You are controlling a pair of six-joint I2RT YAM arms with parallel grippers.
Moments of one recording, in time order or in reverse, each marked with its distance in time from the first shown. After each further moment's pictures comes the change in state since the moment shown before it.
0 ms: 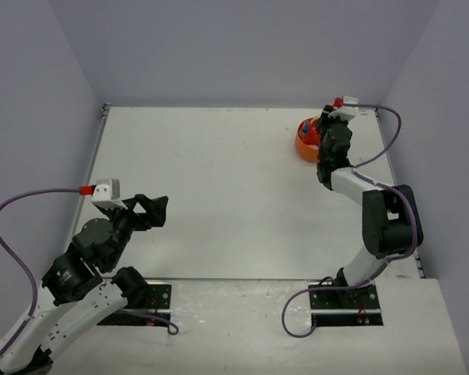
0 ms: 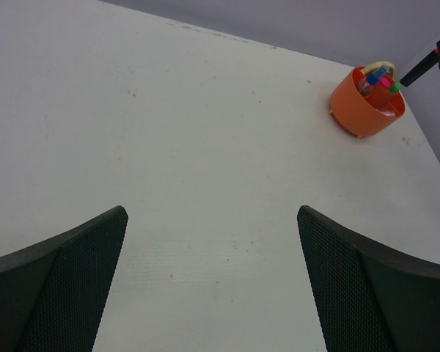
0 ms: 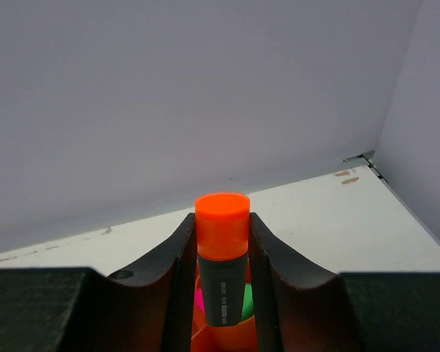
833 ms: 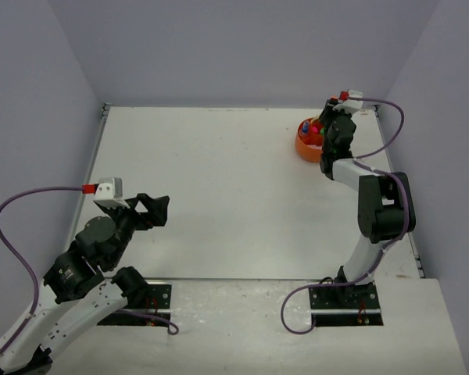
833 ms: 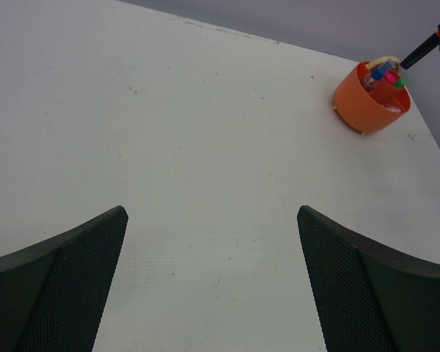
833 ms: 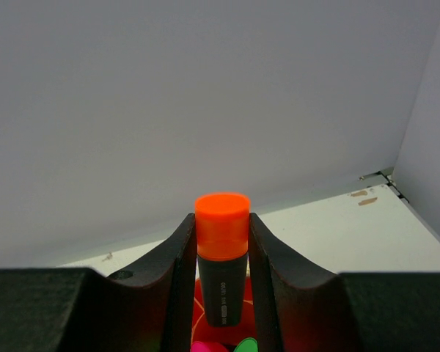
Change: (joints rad) left arm 0.000 0.016 0.000 0.000 0.000 0.000; right arm -0.062 0.131 0.113 0.049 -0.082 0.038
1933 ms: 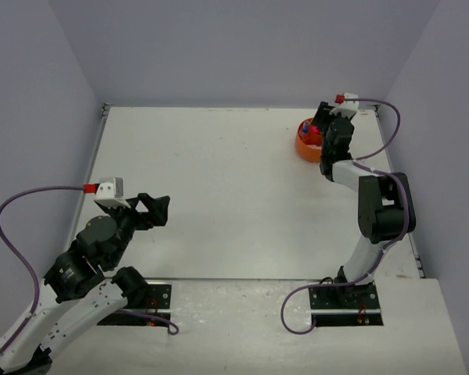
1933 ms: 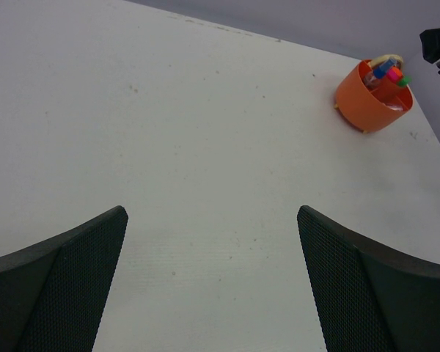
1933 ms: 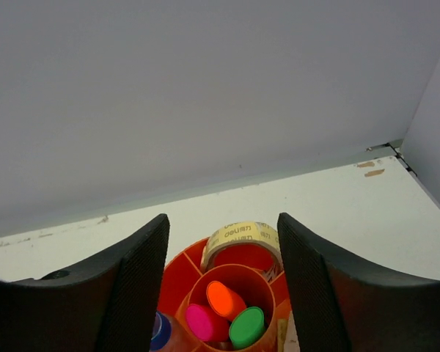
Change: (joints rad) left arm 0.000 0.009 0.000 0.000 0.000 0.000; right arm 0.000 0.002 -0.023 -0.080 -0.037 0.003
